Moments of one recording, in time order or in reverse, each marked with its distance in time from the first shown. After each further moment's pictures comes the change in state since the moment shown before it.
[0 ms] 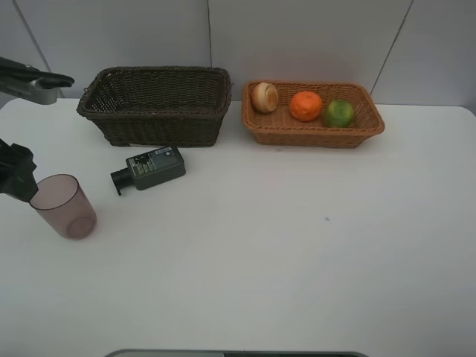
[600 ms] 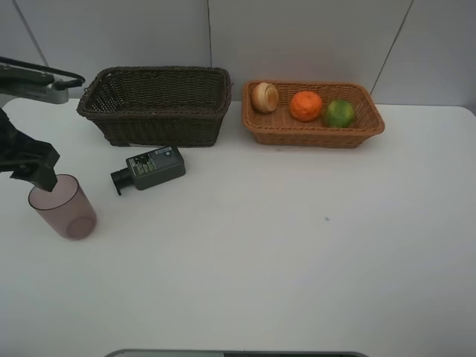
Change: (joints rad) left arm 0.118 0.191 0.000 -0.042 -0.204 -0.007; right arm 0.000 0.000 0.000 0.000 0.000 -0.001
